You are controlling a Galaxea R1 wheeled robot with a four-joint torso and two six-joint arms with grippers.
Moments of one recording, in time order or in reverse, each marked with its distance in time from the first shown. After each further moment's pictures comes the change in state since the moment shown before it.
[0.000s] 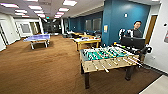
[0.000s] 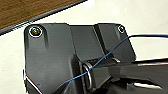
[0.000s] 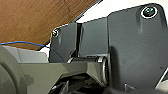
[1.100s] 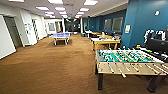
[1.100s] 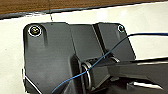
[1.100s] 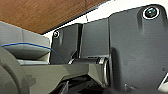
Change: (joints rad) left arm 0.003 0.003 -0.001 0.000 0.002 -0.001; right arm 0.000 0.005 -0.004 -0.001 0.003 0.000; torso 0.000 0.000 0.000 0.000
